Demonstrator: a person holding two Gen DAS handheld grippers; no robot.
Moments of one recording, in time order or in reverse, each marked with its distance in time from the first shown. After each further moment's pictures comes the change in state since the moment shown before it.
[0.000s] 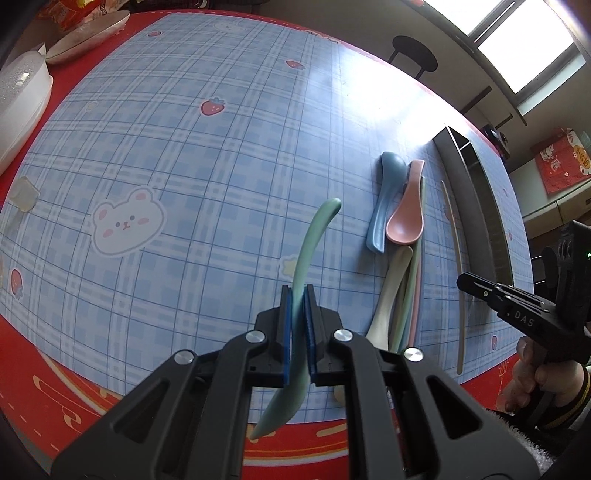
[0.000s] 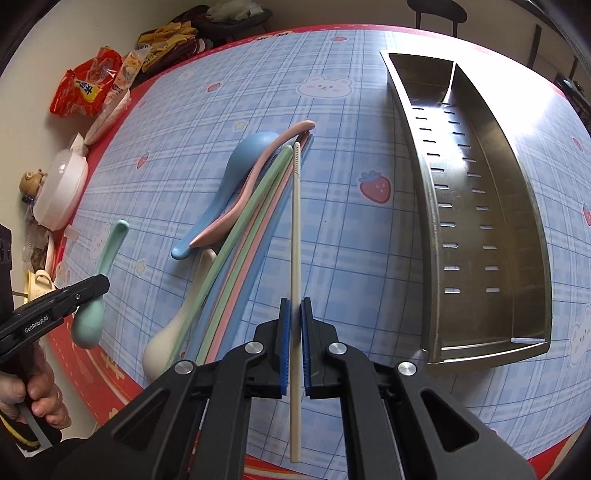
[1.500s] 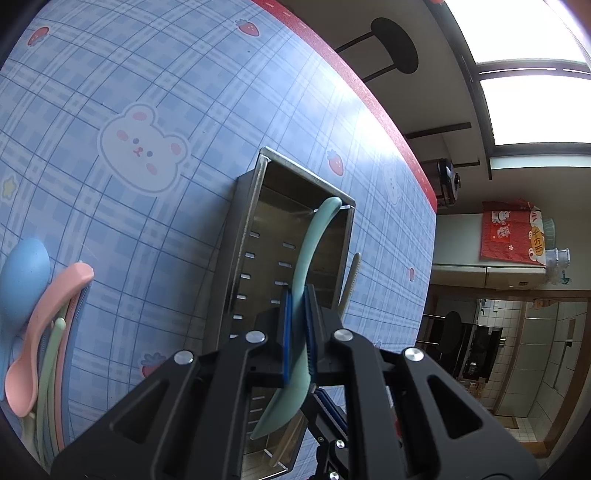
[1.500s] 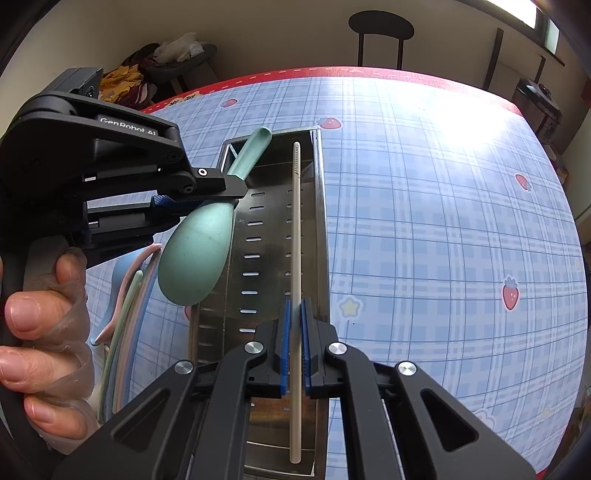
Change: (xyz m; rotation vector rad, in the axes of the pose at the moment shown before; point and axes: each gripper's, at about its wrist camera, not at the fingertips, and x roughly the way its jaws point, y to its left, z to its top) left arm 0.151 -0.253 0.166 -0.301 0.179 -0.339; right arm -0.020 -0.130 0.092 0.049 -0.068 -0.119
